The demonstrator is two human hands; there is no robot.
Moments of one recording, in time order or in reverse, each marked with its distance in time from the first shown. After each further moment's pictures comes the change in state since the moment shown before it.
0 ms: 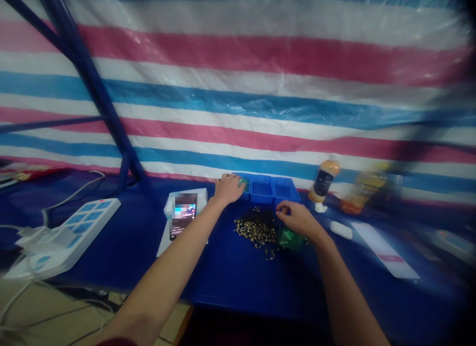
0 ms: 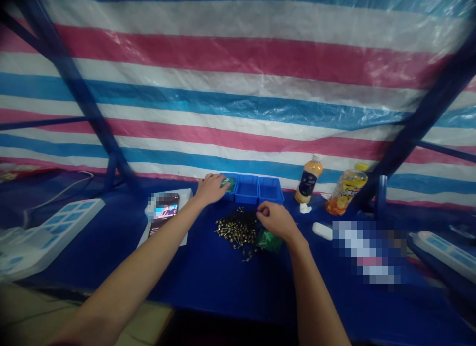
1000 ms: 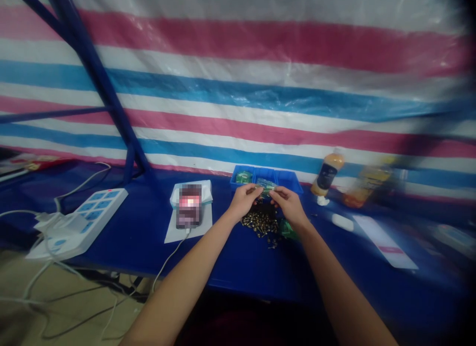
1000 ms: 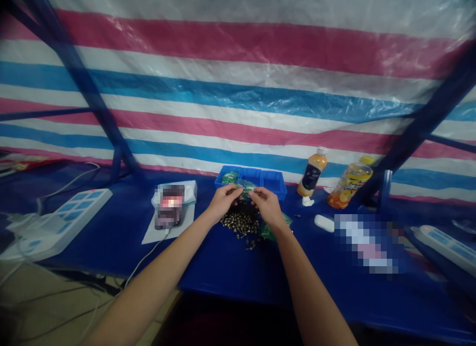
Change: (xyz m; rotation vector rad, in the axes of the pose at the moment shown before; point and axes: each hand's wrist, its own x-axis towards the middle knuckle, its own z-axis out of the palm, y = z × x) left_hand -0.064 0.052 0.018 -1.319 -0.073 -0.125; right_hand 0.012 -0.020 0.037 0.837 0.128 0.068
